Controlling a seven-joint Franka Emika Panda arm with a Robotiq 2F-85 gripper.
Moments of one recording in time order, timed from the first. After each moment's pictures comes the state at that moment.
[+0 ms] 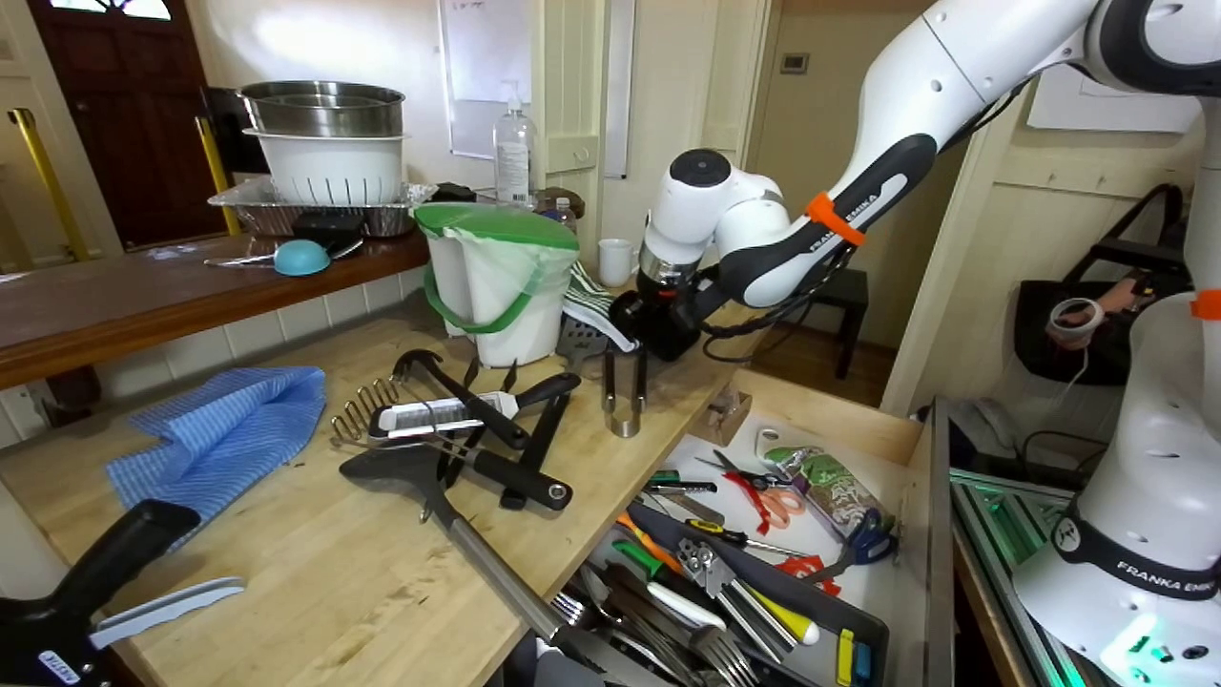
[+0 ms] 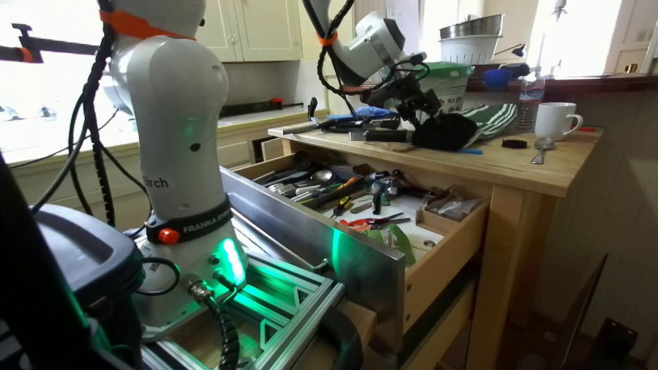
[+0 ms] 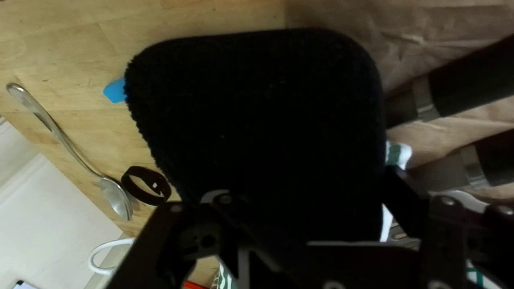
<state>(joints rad) -0.15 0.27 -0.18 -2.09 -0.82 2.65 0.84</state>
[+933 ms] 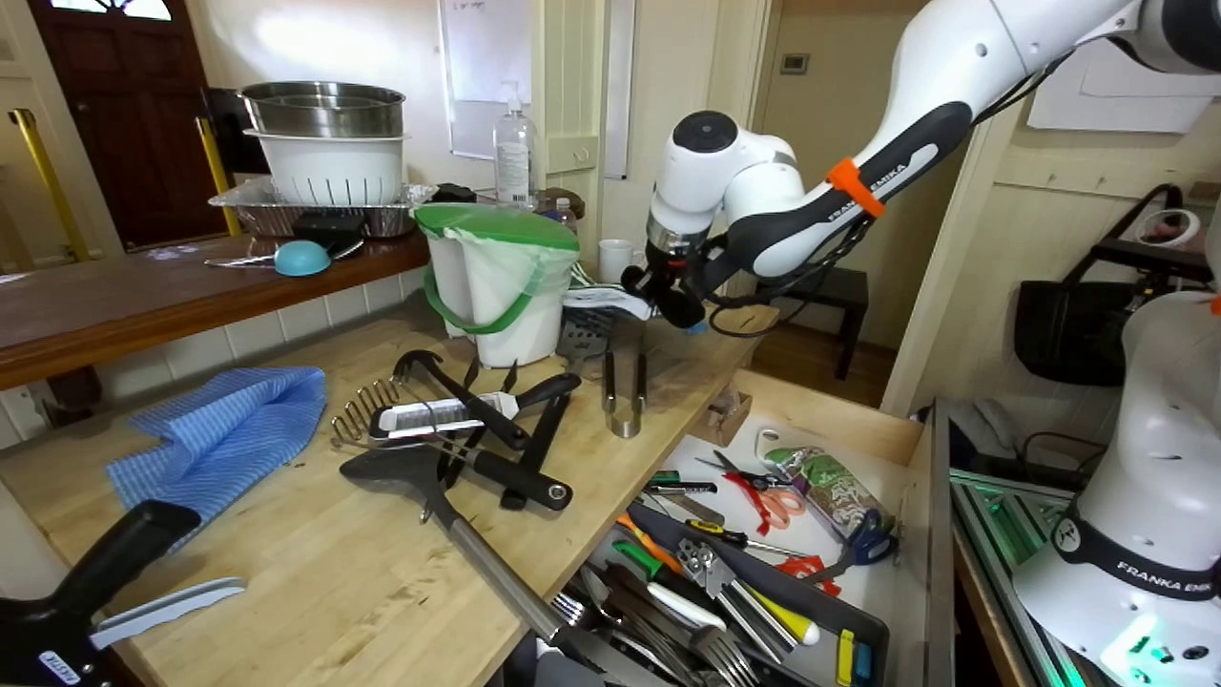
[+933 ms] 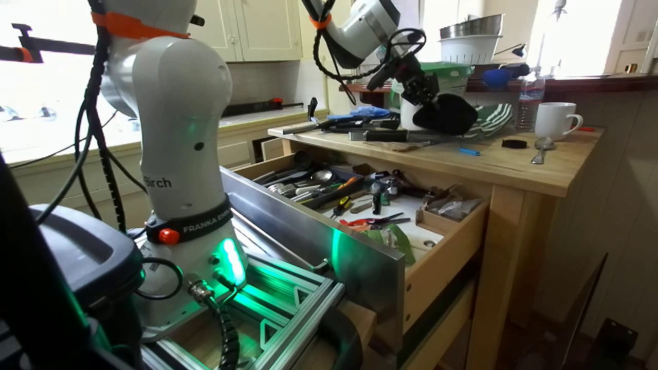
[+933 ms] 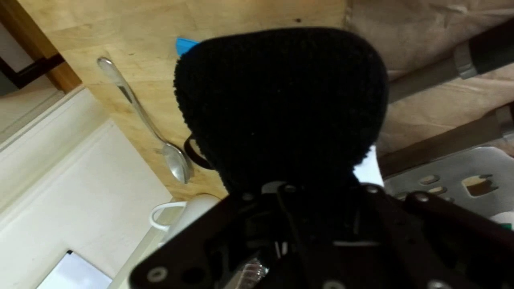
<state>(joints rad) -0.07 0.16 -0.23 -2.10 -0.86 2.50 0.84</state>
